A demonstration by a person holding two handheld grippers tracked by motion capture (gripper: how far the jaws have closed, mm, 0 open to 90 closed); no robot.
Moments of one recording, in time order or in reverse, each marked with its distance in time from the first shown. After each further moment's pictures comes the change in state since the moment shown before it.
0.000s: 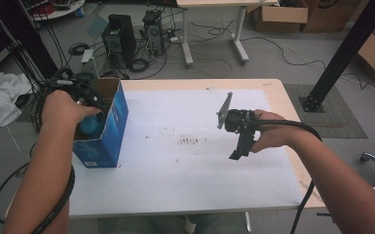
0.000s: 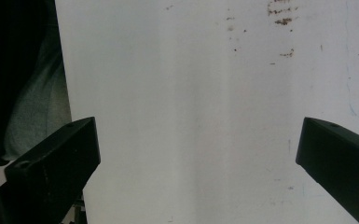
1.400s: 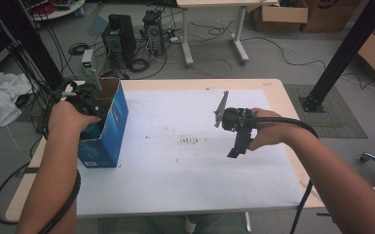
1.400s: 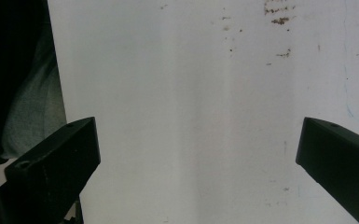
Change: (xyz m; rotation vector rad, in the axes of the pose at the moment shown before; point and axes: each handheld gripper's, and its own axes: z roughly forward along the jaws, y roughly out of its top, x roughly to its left) left arm 0.008 0.006 0.048 0.024 -0.065 -0.002; right arm -0.007 0.007 0.003 0.025 0.003 0.009
